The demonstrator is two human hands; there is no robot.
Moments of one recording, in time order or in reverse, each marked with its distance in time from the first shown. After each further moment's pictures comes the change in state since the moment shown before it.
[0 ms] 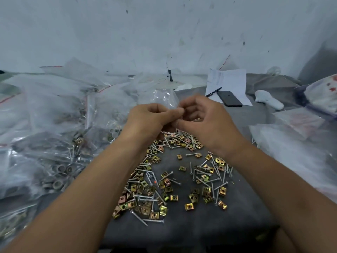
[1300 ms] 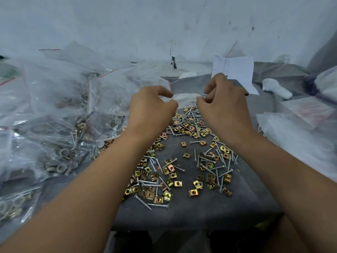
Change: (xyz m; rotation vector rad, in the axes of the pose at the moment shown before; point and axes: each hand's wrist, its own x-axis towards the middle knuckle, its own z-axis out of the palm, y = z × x) left_hand -0.001 -0.008 0.002 0.465 0.187 0.205; right_hand 0.013 0.021 -0.001 -0.578 0.305 -0.028
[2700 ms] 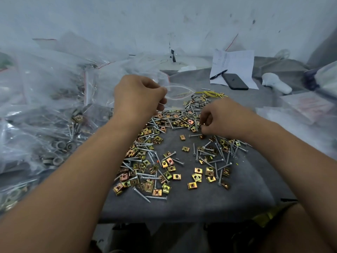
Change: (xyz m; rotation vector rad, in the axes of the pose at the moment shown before) left_hand 0.006 -0.004 -0.016 -0.144 0.064 -0.122; right_hand 0.009 0.046 0.002 -0.349 -0.663 -0.205
